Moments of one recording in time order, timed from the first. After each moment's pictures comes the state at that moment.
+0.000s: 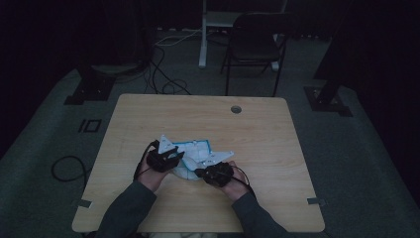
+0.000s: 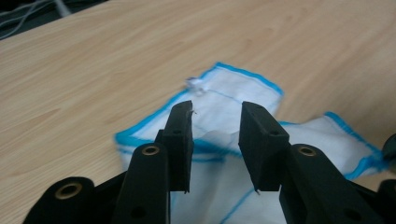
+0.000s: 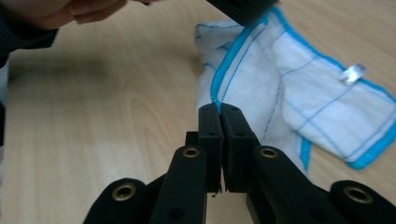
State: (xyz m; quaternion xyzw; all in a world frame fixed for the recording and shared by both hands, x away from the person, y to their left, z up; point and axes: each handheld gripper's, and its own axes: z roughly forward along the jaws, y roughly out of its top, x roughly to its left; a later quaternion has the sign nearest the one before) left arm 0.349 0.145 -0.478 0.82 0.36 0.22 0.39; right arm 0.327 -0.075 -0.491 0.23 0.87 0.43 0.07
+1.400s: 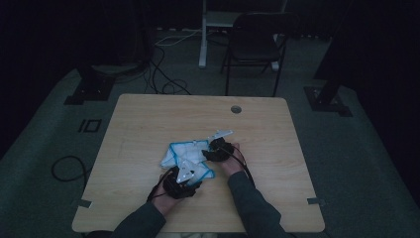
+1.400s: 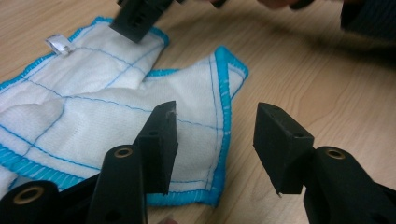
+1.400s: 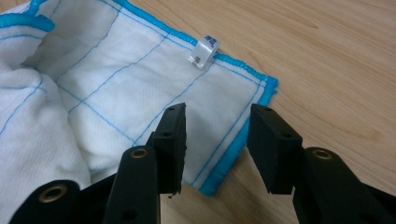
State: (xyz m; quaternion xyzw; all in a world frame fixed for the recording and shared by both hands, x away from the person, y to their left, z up) left arm 0.298 0.101 -0.528 0.87 0.29 0.18 0.37; right arm 0.424 -0.081 -0.525 0.37 0.85 0.36 0.13
